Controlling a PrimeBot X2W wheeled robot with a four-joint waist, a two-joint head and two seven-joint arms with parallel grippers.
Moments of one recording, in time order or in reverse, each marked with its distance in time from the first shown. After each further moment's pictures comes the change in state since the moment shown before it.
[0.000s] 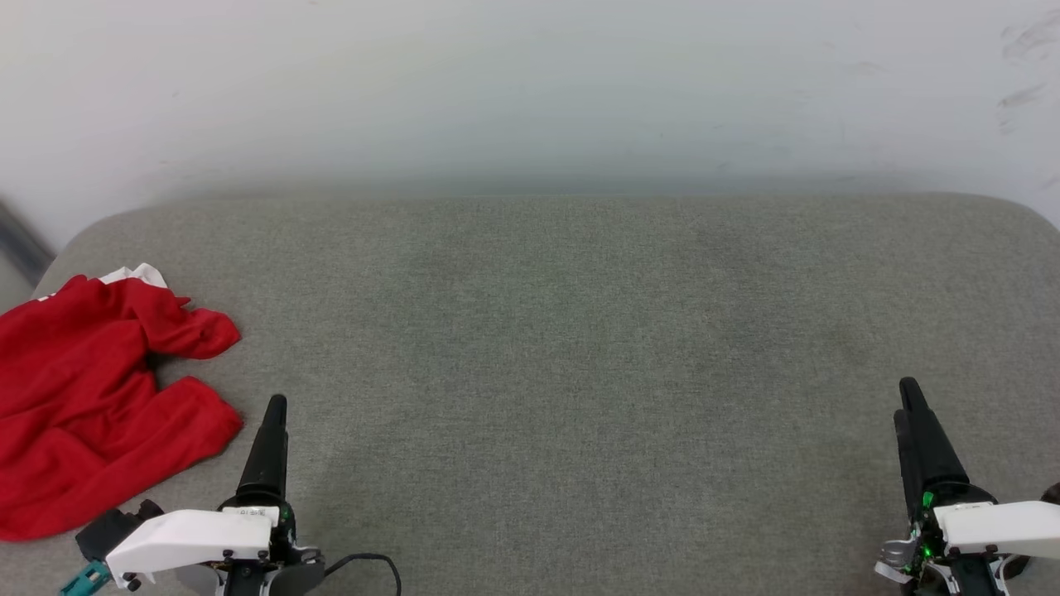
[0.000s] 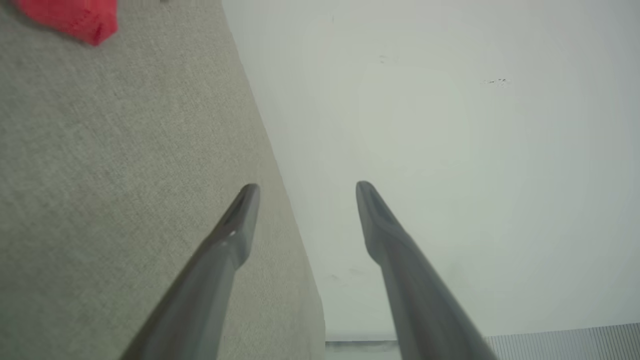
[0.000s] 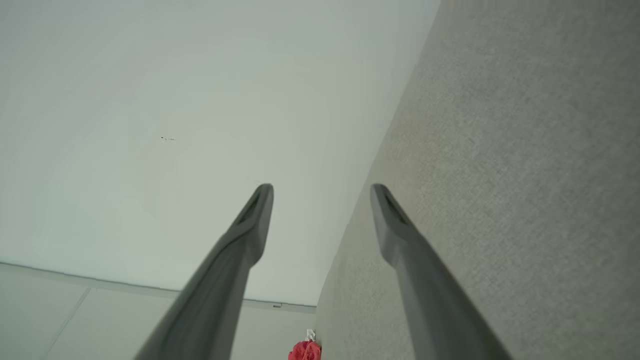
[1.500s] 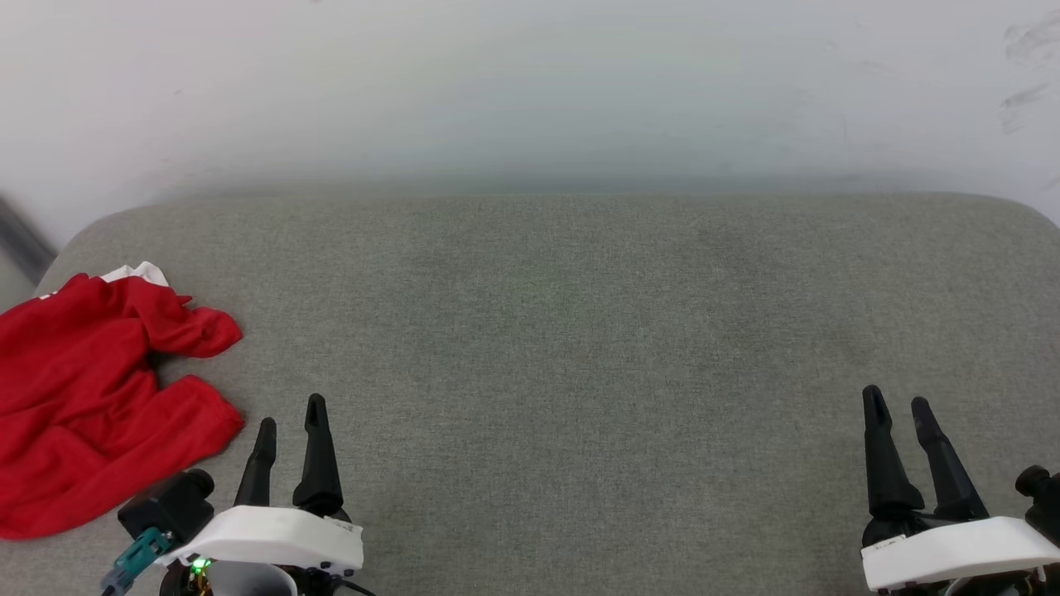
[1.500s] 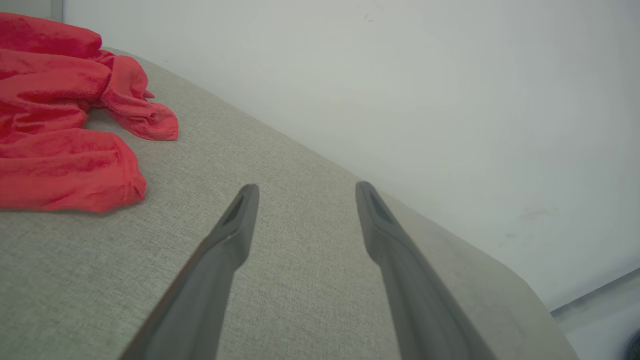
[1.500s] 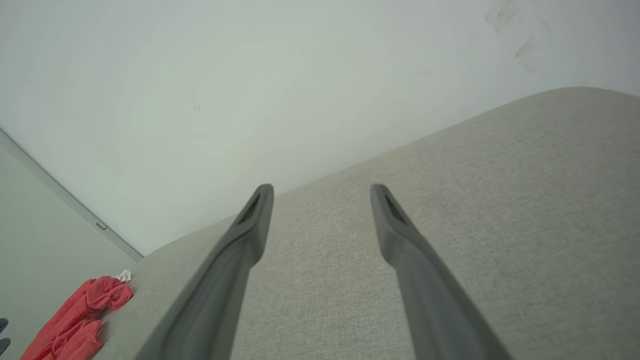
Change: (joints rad) left arm 0.046 0.002 -0.114 -0.111 0.774 0.136 -0.153; right arm 0.082 0.000 0.060 -0.154 -0.830 0.000 -0.152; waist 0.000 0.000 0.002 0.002
